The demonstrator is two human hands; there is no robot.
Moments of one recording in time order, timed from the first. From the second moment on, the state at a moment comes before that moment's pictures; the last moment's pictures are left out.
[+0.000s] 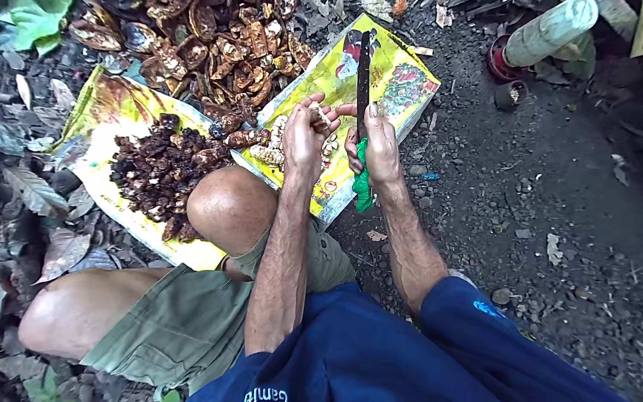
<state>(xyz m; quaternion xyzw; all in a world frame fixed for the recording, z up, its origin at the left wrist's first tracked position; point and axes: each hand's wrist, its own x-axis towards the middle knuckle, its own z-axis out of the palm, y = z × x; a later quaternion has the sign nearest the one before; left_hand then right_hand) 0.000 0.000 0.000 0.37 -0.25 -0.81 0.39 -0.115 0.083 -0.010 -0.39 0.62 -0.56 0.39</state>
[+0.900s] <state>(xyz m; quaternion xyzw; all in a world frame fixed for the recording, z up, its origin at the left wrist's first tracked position) 0.015 -0.003 -0.006 0.30 -0.38 -0.76 0.44 -0.089 0.076 0.002 -0.37 0.60 -0.60 0.36</state>
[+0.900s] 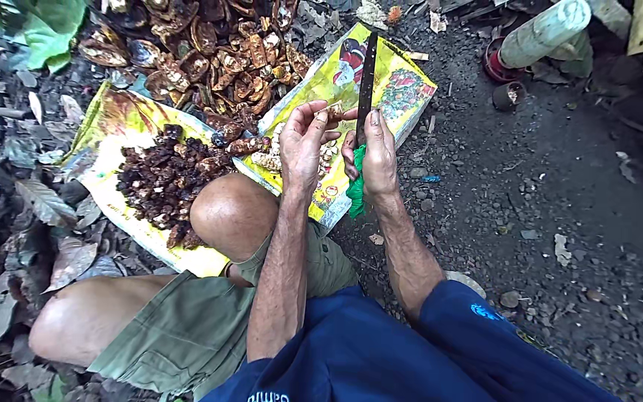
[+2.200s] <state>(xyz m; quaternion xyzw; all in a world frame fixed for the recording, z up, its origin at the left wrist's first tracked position) 0.018 0.003 0.001 0.43 -0.52 -0.62 0.40 -0.096 0.065 -0.011 -0.51 0.62 -0.51 0.30</state>
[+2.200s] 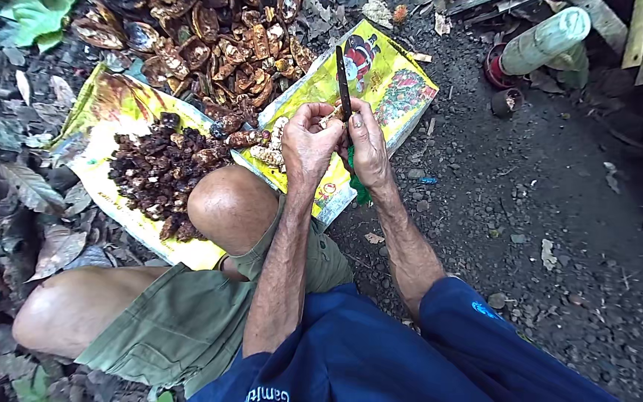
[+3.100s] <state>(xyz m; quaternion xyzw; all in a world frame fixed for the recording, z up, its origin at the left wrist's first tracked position) 0.025 0.011 0.005 0.41 -0.62 -0.60 0.29 -0.098 0.055 -0.025 -0.30 0.58 -0.59 0.48</state>
